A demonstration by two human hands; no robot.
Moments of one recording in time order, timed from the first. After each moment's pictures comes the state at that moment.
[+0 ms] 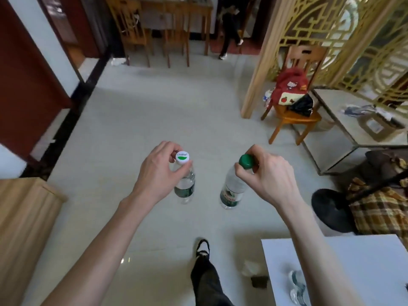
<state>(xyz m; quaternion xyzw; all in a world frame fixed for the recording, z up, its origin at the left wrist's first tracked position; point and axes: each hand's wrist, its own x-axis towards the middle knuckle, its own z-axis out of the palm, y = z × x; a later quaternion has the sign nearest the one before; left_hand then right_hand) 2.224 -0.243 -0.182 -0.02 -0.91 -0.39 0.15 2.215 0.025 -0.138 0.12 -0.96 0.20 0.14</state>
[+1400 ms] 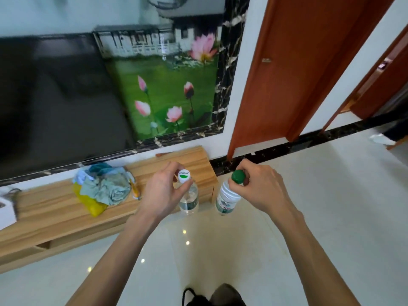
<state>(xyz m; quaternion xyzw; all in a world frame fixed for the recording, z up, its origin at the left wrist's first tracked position) 2.243 -0.789 -0.202 0.55 -0.76 -0.19 0.28 1.978 -0.751 -0.172 0.69 -0.69 0.19 -0.07</state>
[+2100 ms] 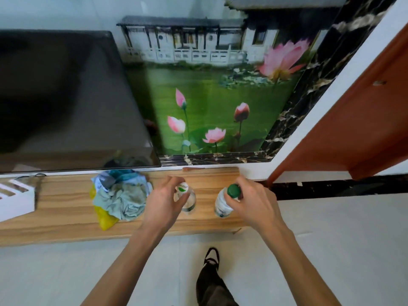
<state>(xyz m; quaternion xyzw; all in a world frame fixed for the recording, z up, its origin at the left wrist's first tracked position) 2.285 -1.074 -0.294 0.71 -0.64 -0.20 0.23 2.037 -1.104 -0.263 0.78 -0.60 0.11 -0.11</state>
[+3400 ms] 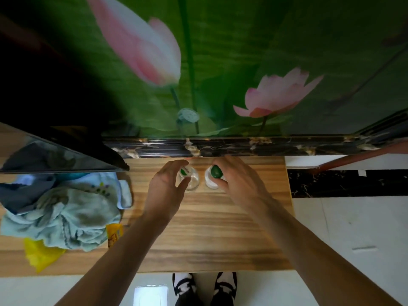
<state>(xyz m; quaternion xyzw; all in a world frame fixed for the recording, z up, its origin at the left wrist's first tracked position) 2.345 -1.330 -0.695 0.73 -0.58 -0.25 0.24 2.147 -1.389 -0.664 0.84 -0.50 0.00 -0.22</state>
